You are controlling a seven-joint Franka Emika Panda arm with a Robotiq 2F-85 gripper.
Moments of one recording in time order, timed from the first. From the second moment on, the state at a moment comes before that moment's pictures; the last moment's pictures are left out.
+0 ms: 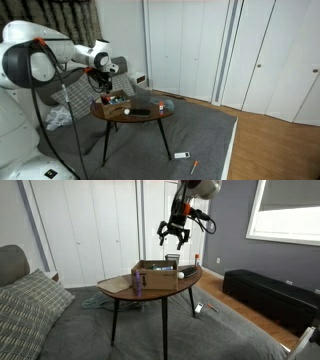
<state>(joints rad) 0.12 -0.03 0.20 -1.95 0.27 2.07 0.48</state>
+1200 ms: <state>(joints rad) 0.15 0.15 0.19 -1.84 0.20 2.18 0.69</state>
